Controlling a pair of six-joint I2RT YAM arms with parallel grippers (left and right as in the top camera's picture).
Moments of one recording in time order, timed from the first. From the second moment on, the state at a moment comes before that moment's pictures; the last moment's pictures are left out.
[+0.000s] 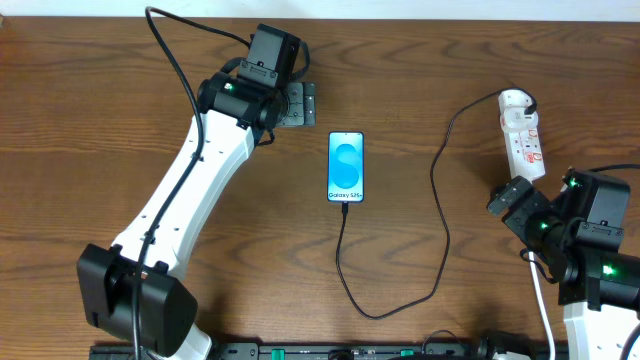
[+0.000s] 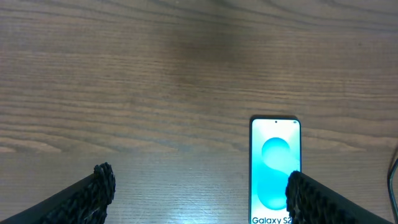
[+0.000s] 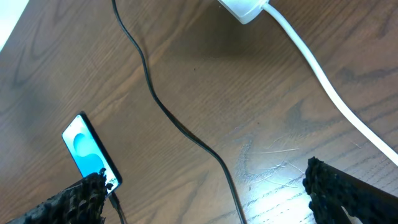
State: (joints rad) left arm -0.39 1.74 1.62 -0.90 -0.11 -0.36; right arm -0.19 0.90 0.90 -0.96 -0.11 0.60
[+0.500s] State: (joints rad) left arm -0.39 1.74 1.62 -0.90 -0.11 -0.36; right arm -0.12 0.77 0.84 -0.85 0.02 0.58
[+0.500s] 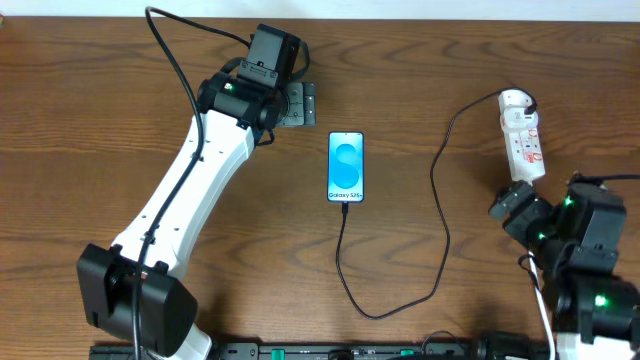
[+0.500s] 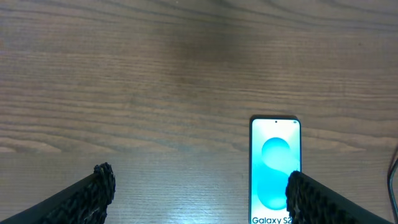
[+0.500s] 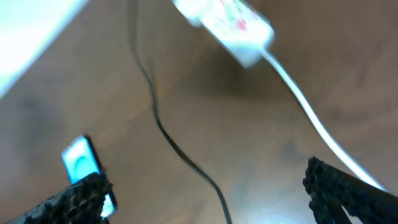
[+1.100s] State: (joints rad) left arm -0.39 1.74 1.62 -0.90 -0.11 -0.36; right arm 0.04 0.32 0.36 -0.28 0.09 0.12
